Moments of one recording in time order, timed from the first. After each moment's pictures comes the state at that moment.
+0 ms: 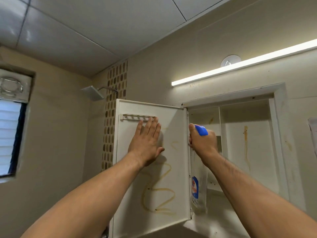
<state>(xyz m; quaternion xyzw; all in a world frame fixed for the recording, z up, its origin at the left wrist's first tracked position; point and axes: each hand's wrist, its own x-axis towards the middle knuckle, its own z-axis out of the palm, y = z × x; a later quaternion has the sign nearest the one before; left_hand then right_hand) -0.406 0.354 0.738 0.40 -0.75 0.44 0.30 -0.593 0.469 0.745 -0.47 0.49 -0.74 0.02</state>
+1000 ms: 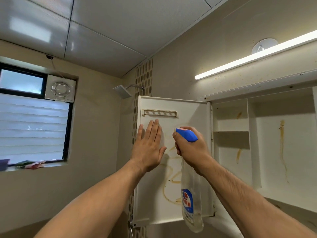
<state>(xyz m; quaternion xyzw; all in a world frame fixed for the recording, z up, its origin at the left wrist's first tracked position) -0.351 0.365 0.696 0.46 -0.72 0.42 0.32 -0.514 0.475 0.714 -0.63 0.38 -0.66 0.14</state>
